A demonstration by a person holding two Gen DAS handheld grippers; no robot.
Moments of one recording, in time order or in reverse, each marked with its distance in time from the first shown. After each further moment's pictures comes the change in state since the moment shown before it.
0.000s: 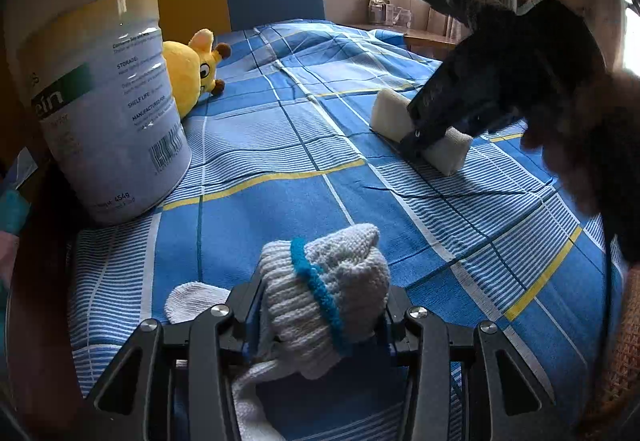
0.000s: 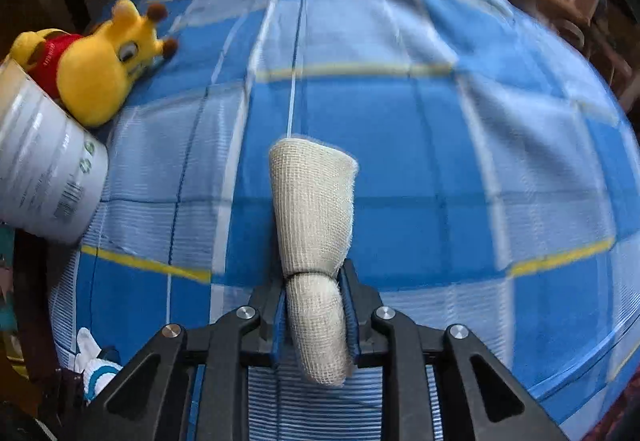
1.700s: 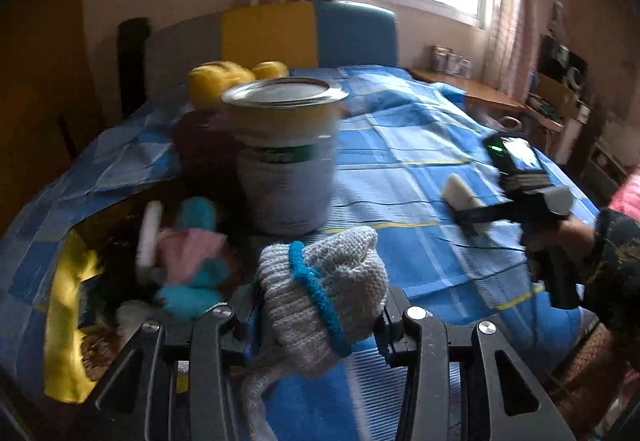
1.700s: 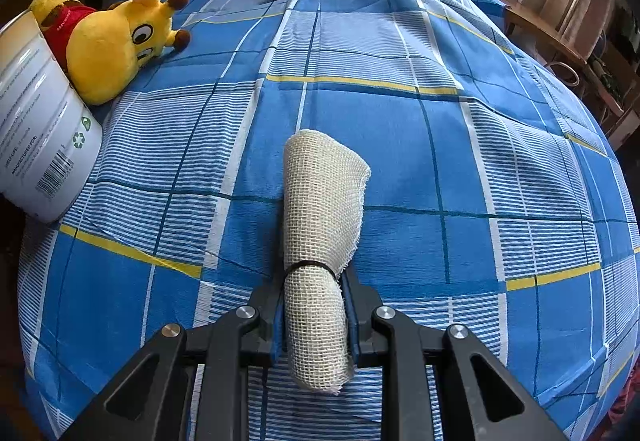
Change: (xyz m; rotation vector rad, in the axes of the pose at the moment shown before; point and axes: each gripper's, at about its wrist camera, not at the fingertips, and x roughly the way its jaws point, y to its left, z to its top) left arm -0.151 0.097 0.009 -0.195 -0.077 0.162; right arm 0.000 0.014 -0.013 -0.118 -0.071 -0.076
